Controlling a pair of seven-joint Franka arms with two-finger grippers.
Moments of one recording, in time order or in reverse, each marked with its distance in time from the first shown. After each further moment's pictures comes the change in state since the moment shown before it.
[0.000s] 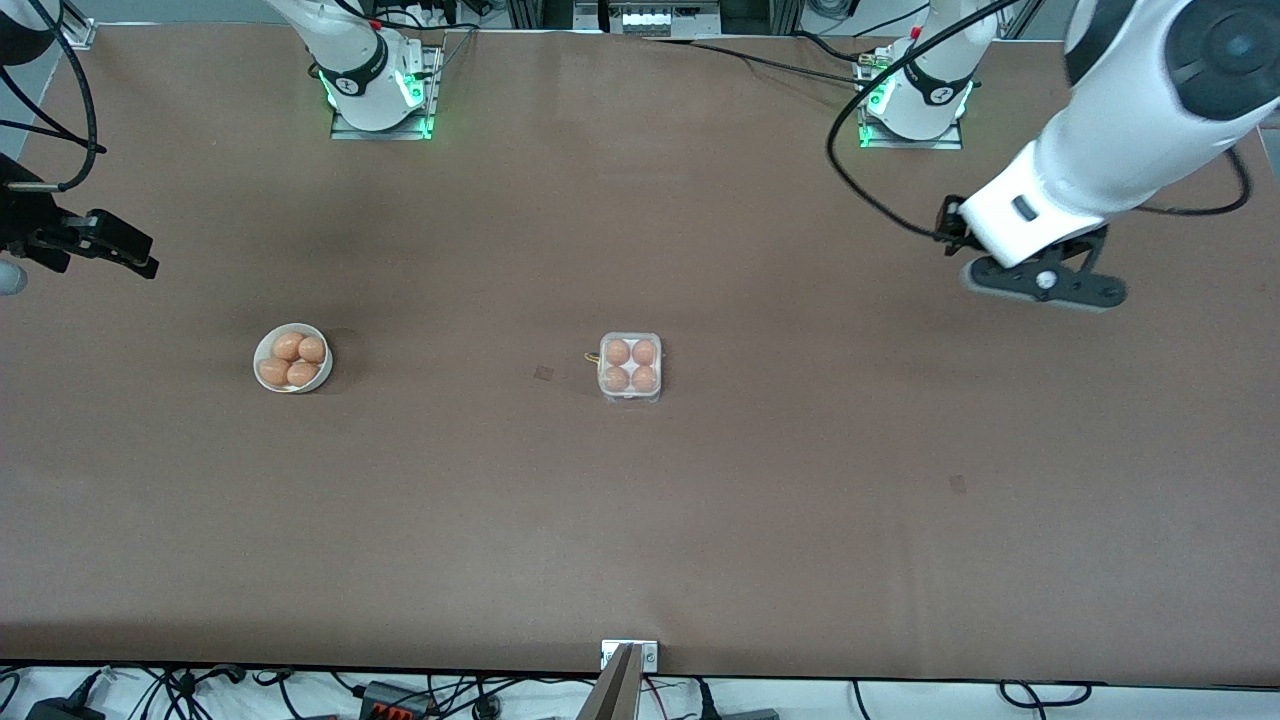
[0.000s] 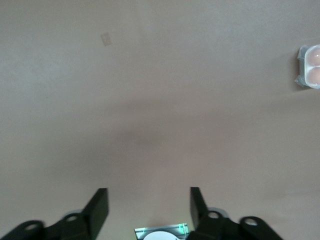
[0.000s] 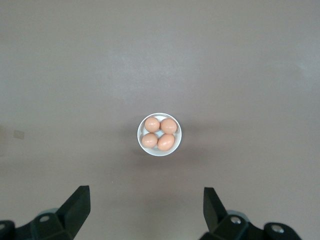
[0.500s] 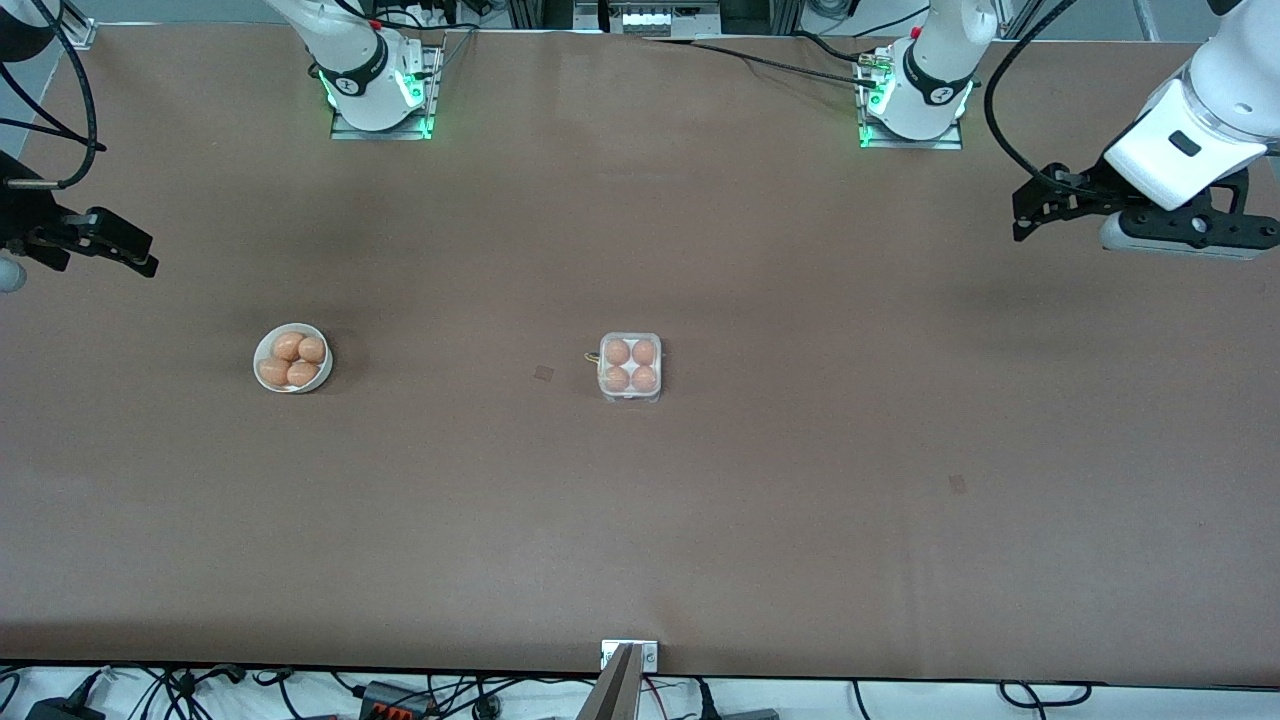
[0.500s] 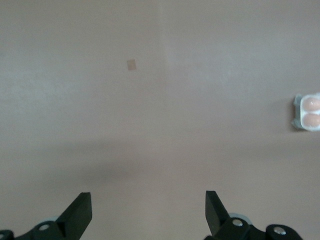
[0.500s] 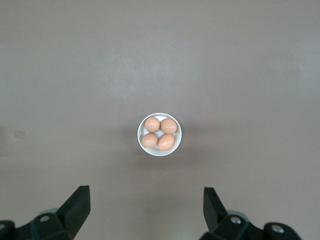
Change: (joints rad) left arm 0.004 -0.220 0.170 -0.289 -0.092 0.296 0.040; right arm 0.000 -0.006 0.000 -0.002 0.000 0.001 0.000
